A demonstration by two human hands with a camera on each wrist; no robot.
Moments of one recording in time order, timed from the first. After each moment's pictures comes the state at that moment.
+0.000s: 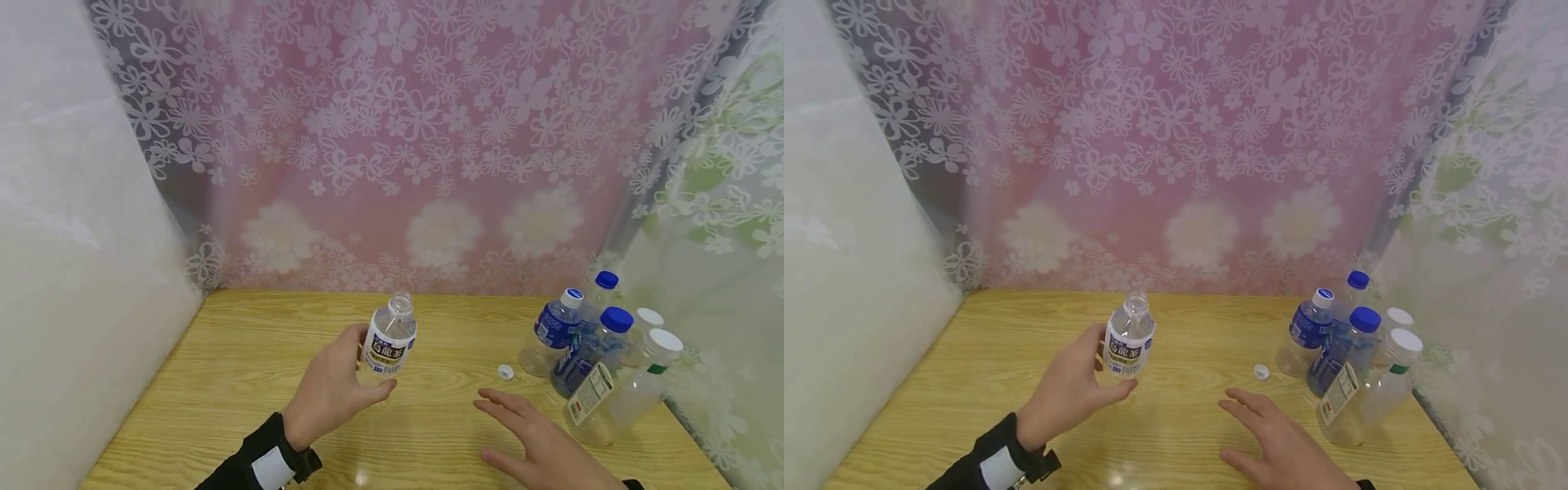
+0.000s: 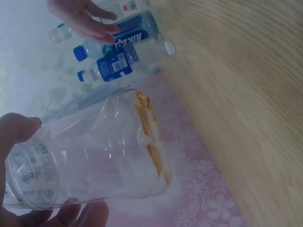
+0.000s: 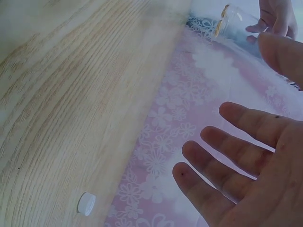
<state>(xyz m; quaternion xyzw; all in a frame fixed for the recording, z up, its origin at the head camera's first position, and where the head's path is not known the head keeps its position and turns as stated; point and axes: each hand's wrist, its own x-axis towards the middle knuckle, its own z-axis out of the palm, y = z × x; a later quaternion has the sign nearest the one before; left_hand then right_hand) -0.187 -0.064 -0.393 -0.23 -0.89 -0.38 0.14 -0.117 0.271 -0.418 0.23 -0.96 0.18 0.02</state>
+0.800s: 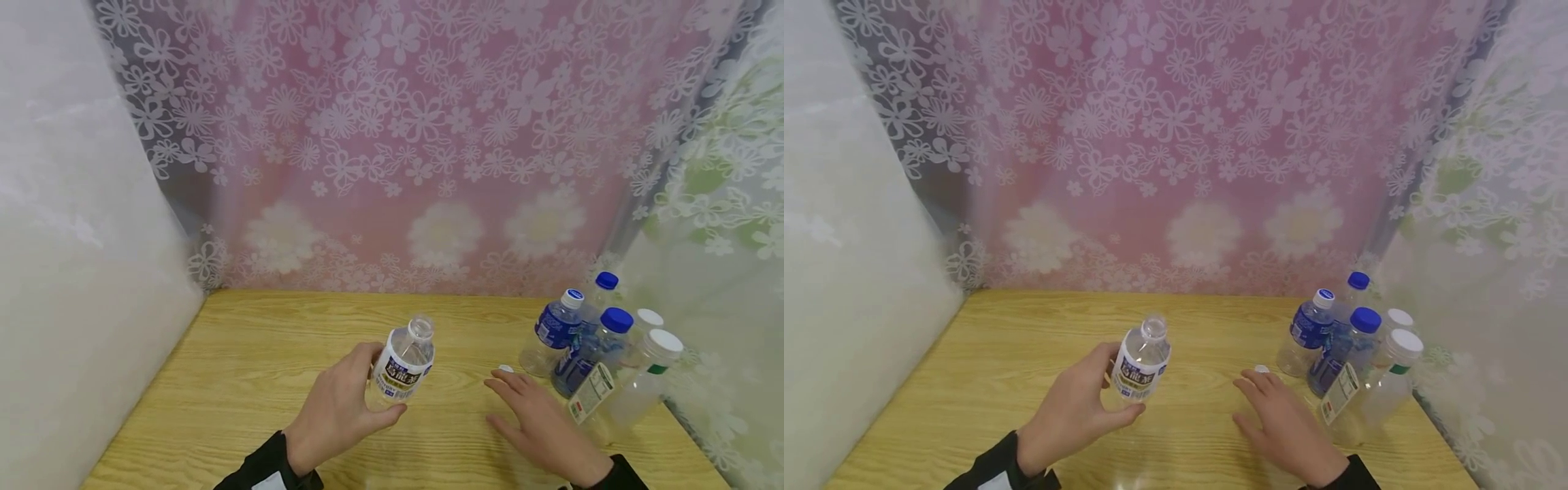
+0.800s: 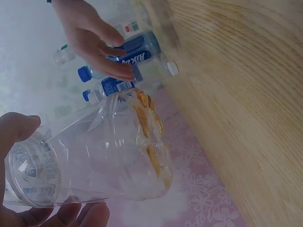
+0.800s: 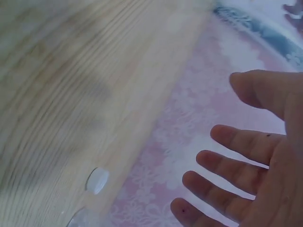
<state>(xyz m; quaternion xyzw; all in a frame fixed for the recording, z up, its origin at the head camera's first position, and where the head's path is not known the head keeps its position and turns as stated) -0.166 -0.061 -0.402 -0.29 -0.88 -0.34 0.17 -0.148 0.277 -0.430 0.19 -0.97 0.09 0.09</state>
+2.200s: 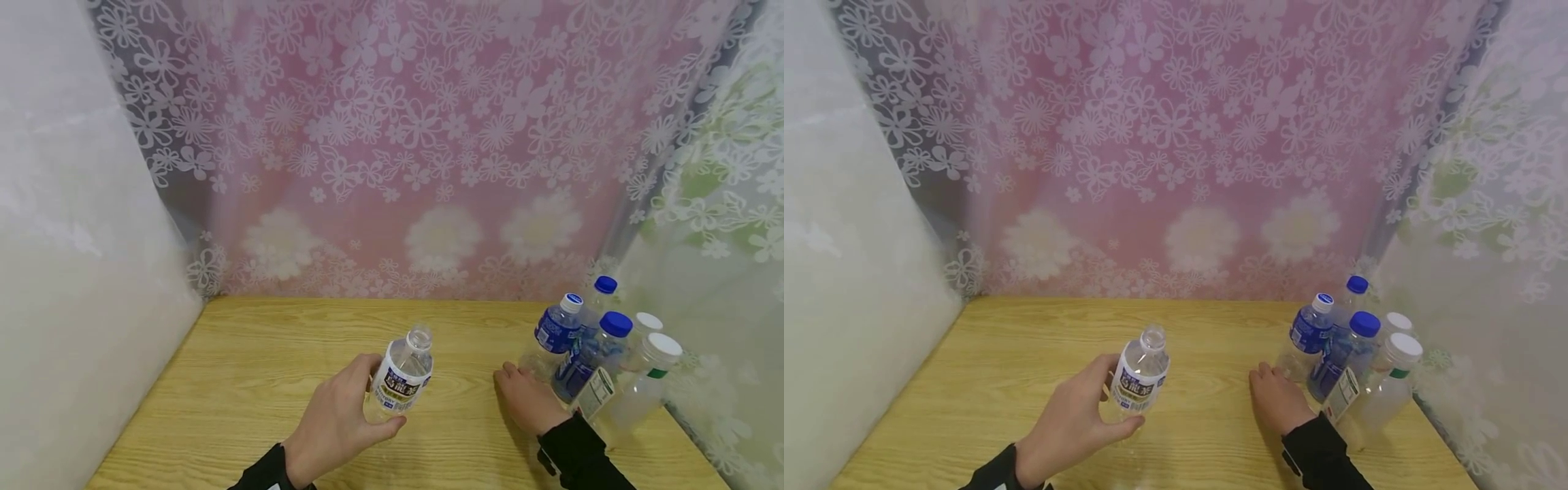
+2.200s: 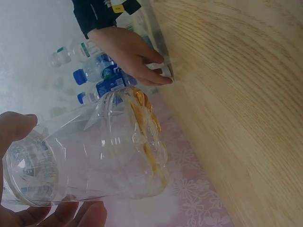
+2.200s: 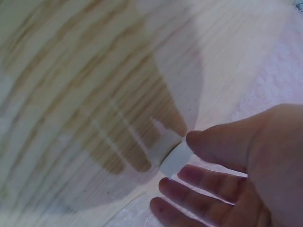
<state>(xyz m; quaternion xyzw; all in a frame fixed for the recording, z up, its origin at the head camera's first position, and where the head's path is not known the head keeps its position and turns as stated) -0.164 -0.061 -0.410 -0.29 -0.88 -0.35 0.16 -0.215 0.304 -0.476 0.18 -0.98 -0.05 0.05</state>
